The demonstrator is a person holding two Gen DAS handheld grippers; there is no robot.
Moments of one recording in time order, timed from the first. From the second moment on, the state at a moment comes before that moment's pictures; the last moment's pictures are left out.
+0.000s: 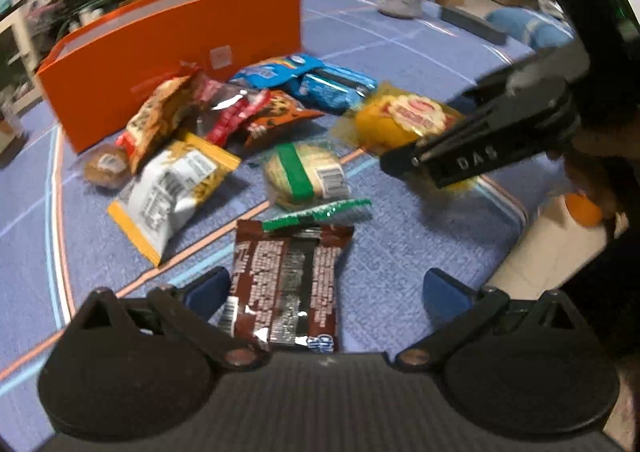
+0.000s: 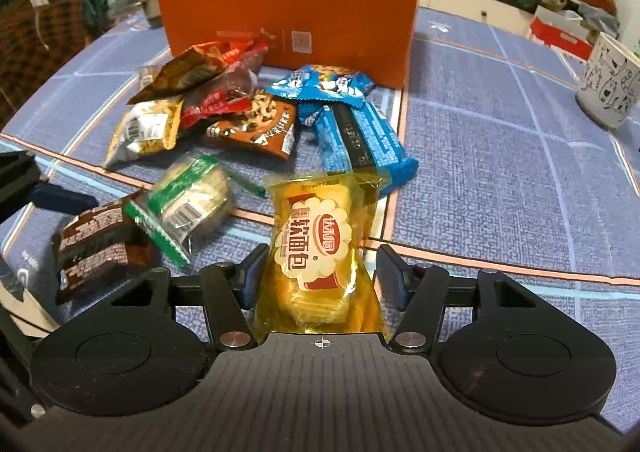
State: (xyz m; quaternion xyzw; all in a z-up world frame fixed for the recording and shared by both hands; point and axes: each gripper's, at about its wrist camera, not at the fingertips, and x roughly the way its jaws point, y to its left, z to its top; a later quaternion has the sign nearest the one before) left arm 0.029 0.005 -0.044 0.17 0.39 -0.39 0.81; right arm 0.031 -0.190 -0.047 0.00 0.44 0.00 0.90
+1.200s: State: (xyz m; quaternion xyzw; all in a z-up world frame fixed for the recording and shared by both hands) left arm 0.042 0.002 -0.041 0.18 0.40 -0.34 0.83; right arm 0.029 -0.187 -0.045 0.01 0.45 0.01 0.89
